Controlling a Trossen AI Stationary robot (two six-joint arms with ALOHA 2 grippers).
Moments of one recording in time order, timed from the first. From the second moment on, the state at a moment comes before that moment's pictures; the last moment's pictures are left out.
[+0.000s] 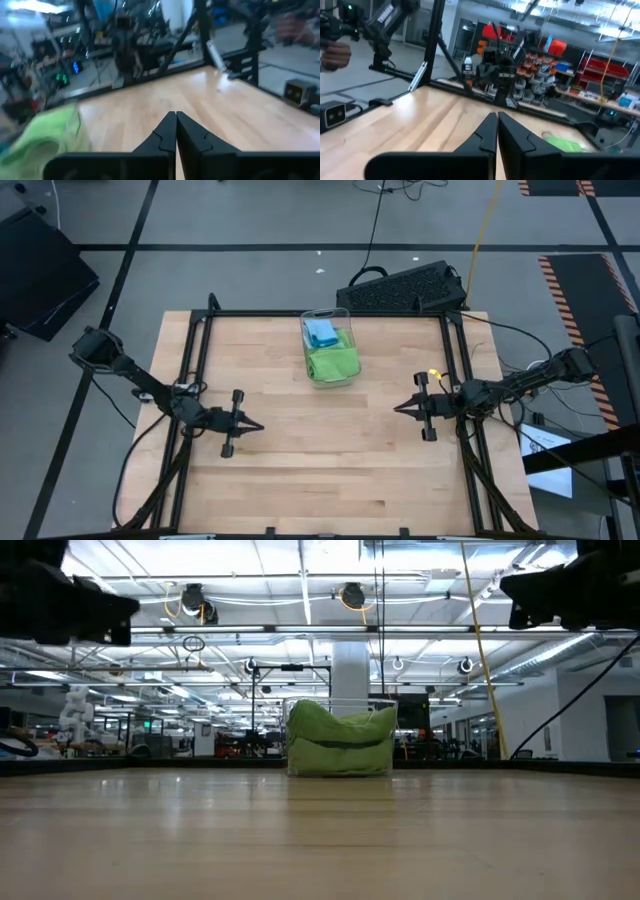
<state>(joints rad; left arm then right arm) -0.54 1.02 0.01 1.01 -0.37 0.21 0.28 0.55 0.02 0.64 0.12 -0.26</state>
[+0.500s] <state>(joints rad) -0.52 0.61 0.01 0.59 -0.35 0.28 0.28 0.40 0.02 0.45 0.12 -0.30</state>
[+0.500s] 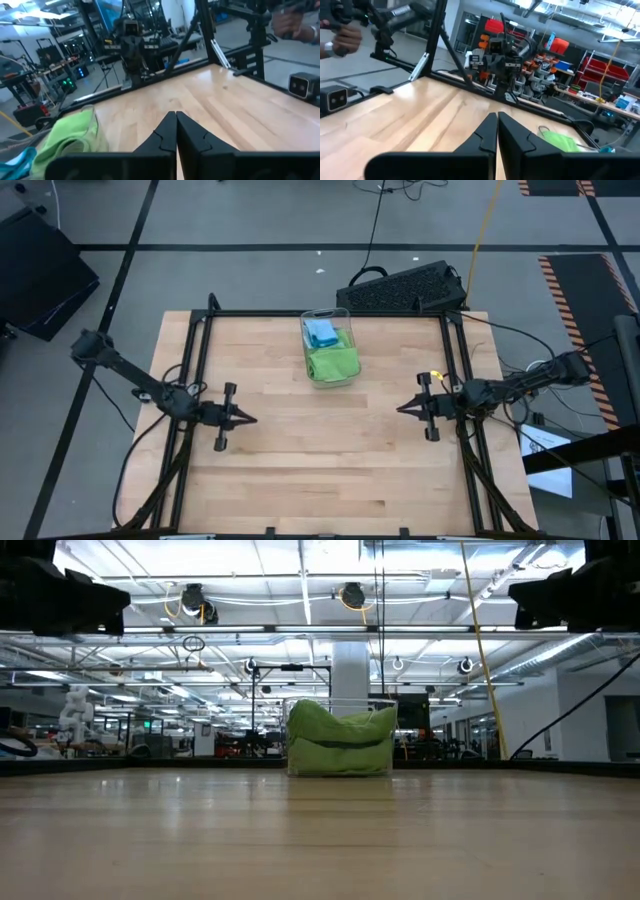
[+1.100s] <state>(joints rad) -0.52 0.10 0.01 0.09 -0.40 0.27 0.25 0.09 0.02 0.15 0.05 -0.38</state>
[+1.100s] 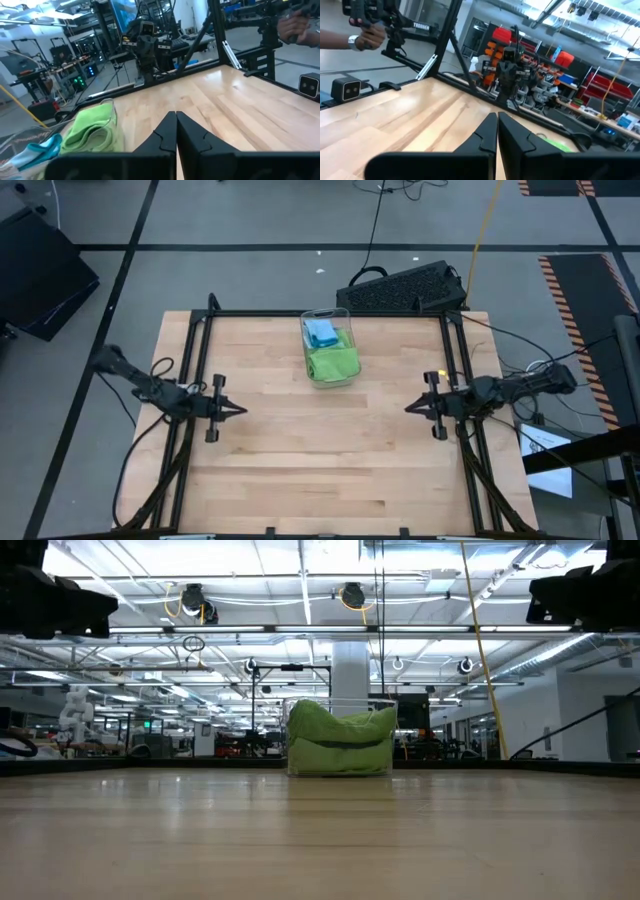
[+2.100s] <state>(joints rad) -0.25 0.01 0.01 0.04 -0.23 0.25 -0.01 0.00 0.02 0.02 -0.13 -0.36</state>
